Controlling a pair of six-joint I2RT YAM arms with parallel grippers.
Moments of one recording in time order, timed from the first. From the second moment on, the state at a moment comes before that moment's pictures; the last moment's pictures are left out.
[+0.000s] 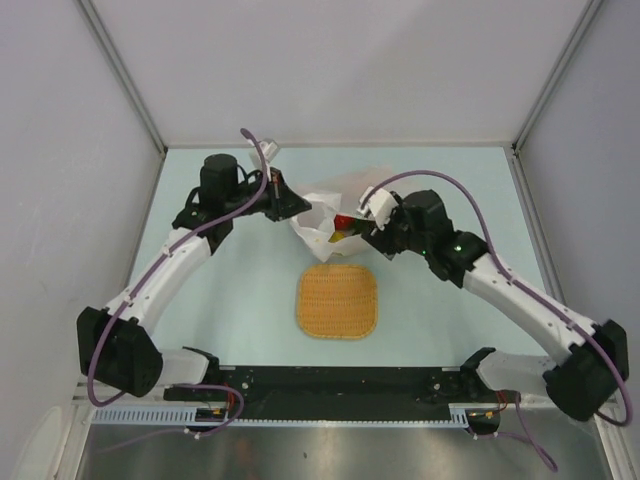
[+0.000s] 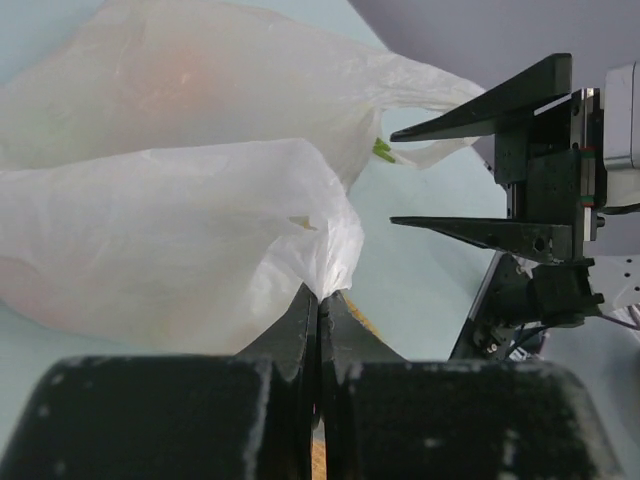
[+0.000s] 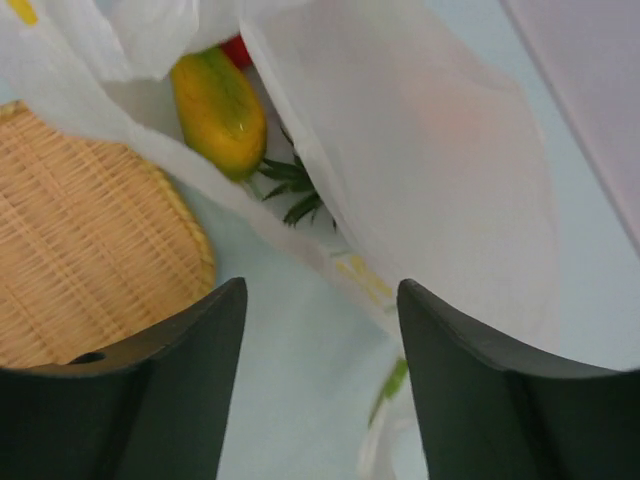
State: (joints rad) left arm -0.33 1.31 1.13 -0.16 0.71 -0.33; right arm 0.64 1.17 1.02 -0.37 -0.02 -0.48
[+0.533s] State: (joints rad) left arm -0.20 1.44 1.26 -0.20 0.74 -0.29; right arm 0.62 1.61 1.02 0.15 -0.06 -0.37
